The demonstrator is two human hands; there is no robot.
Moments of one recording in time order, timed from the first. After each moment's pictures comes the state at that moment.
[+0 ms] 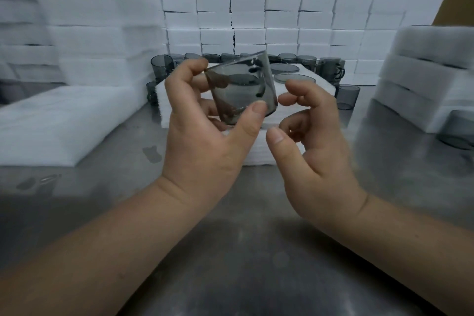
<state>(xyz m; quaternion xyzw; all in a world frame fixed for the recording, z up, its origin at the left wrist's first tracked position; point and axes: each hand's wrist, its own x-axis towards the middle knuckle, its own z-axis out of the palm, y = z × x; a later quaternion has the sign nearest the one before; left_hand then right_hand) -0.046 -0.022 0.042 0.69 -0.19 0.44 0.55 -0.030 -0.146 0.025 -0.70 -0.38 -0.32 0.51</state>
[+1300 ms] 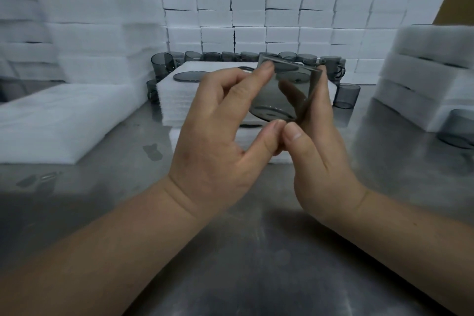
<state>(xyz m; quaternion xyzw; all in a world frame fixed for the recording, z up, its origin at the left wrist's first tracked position) -0.052 -0.021 0.039 0.77 -0.25 0.50 0.30 -0.020 -0.152 0.020 -0.69 -0.41 -0.22 0.56</state>
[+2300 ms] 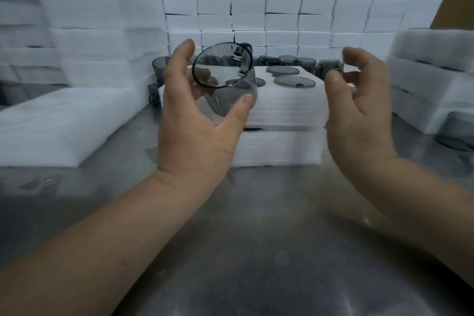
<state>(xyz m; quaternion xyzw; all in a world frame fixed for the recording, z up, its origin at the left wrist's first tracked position) -0.039 -0.011 0.041 0.74 -0.09 0.47 0.47 0.014 -0.177 0.048 -0.71 -0.21 -0.41 0.53</state>
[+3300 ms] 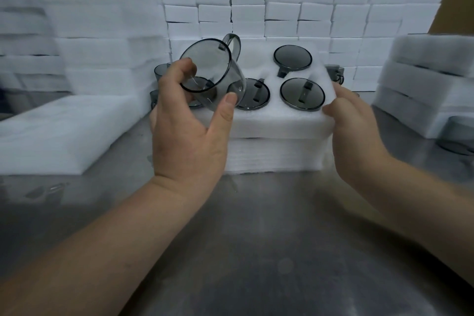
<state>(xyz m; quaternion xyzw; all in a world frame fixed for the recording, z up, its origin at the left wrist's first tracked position) -0.035 -0.002 0.045 0.73 -0.07 0.52 0.44 0.024 -0.181 0.045 -0.67 -0.20 -0.19 0.69</state>
